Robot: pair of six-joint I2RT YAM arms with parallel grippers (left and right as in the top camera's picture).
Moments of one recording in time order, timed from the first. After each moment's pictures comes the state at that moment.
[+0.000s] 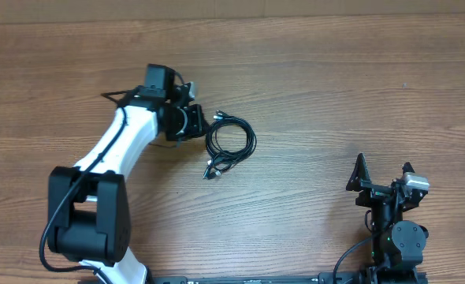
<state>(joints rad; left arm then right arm) -0.18 1.82 1.24 -0.64 0.50 -0.32 0.00 0.01 0.02 -0.07 0.15 0.15</state>
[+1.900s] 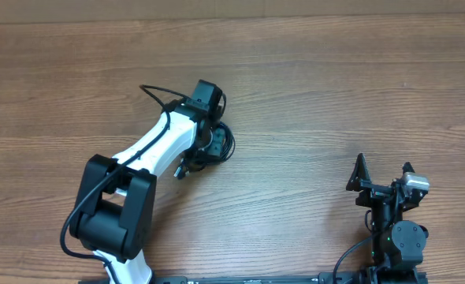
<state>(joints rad) -0.39 1.89 1.24 -0.74 0.05 -0.17 0.00 0.01 0.02 -0.07 0.15 0.15</state>
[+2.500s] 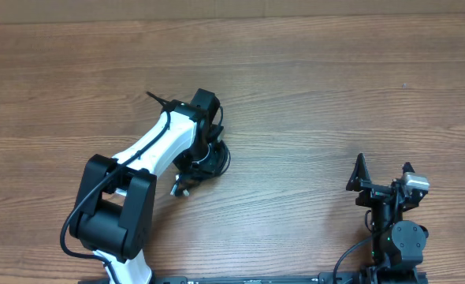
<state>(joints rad) -0.39 1.89 1.24 -1.00 0.14 -0.08 0.00 0.01 0.02 -0.07 0.15 0.15</state>
